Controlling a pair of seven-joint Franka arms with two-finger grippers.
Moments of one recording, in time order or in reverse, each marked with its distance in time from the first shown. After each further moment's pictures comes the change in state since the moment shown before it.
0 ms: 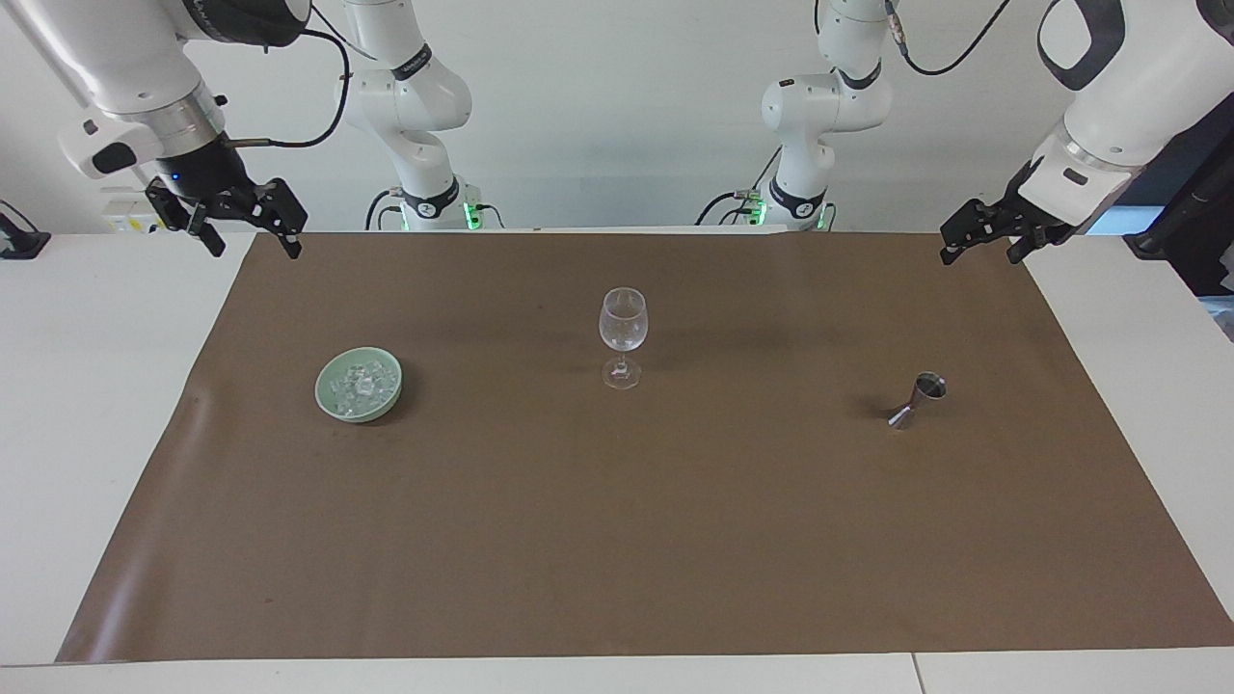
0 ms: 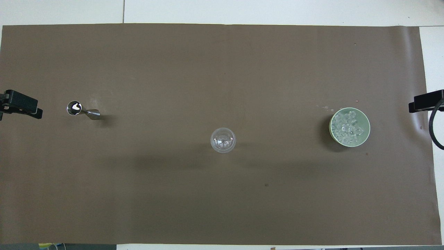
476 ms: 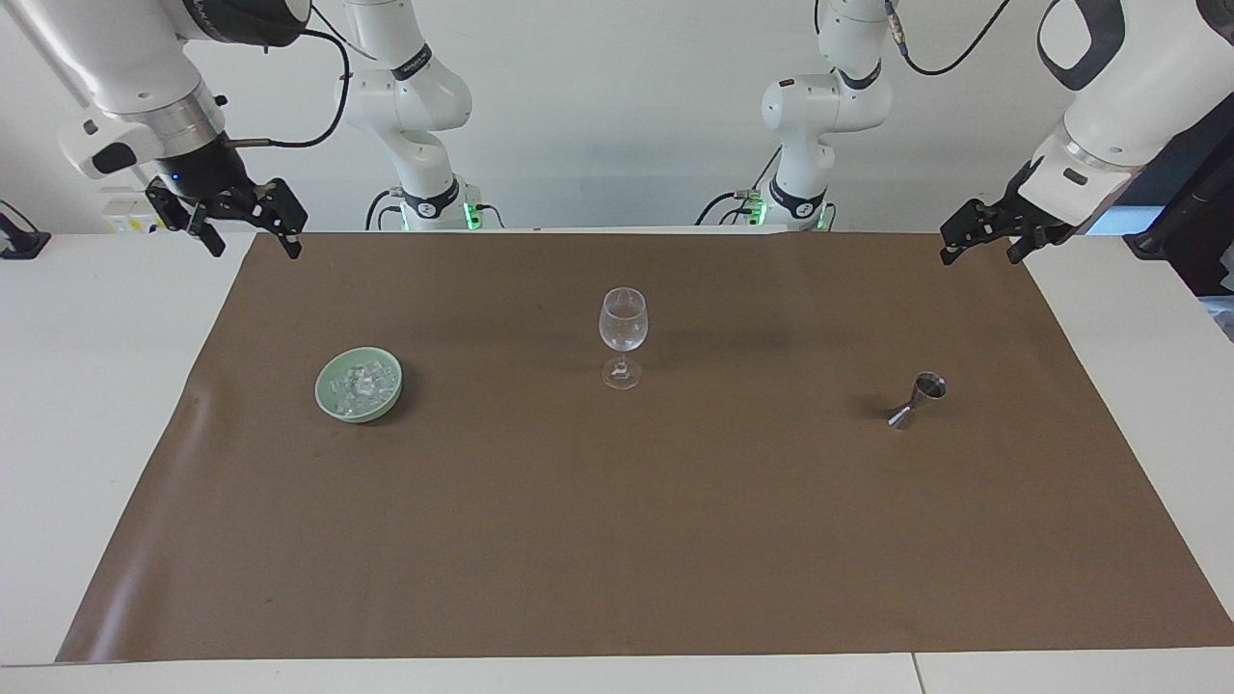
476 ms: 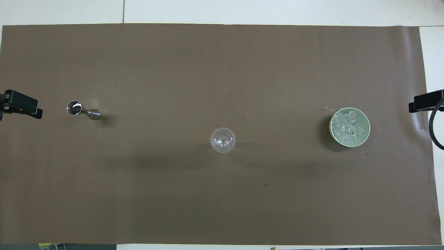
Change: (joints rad) left arm 0.000 0.000 0.000 0.000 0.000 -0.001 0.000; right arm 0.000 0.000 0.000 0.000 0.000 0.000 0.000
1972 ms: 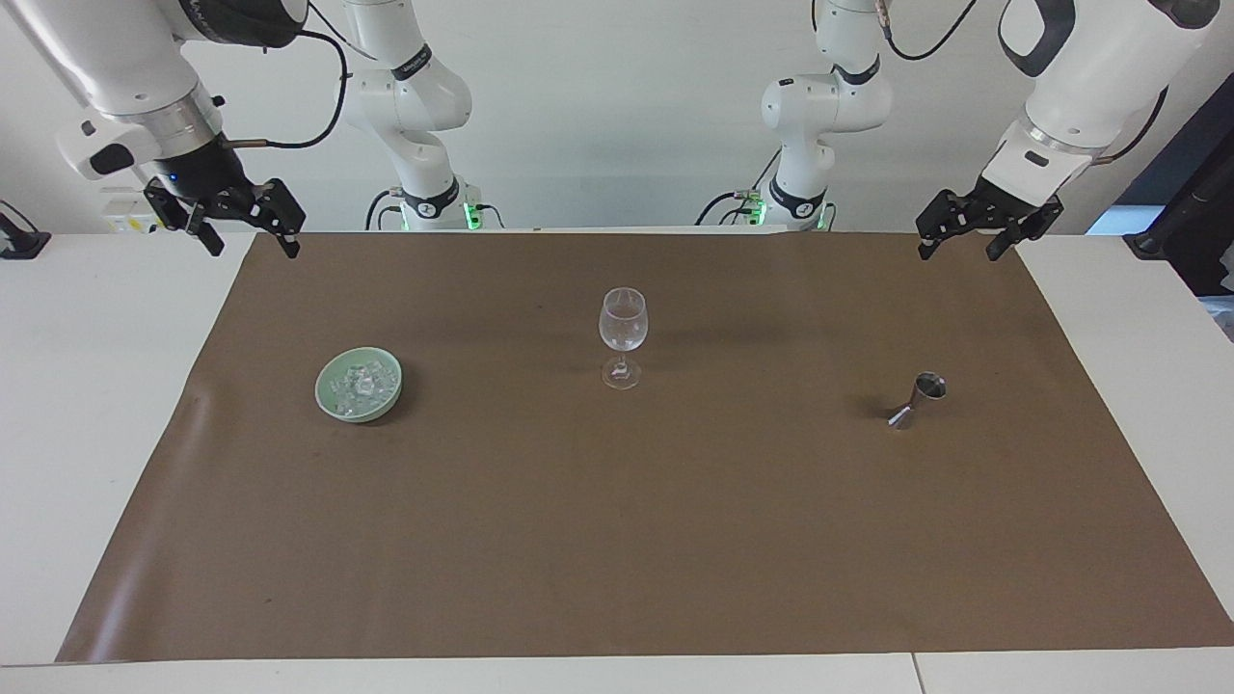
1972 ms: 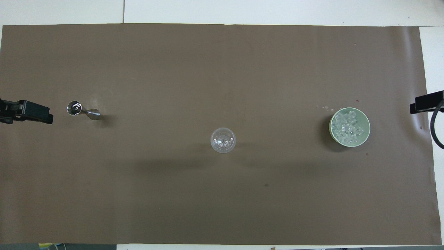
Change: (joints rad) left arm -0.029 -0.108 -0.016 -0.147 0.002 0.118 -0.001; right arm -0.002 0.000 -0.004 -0.002 0.000 -0.006 0.000
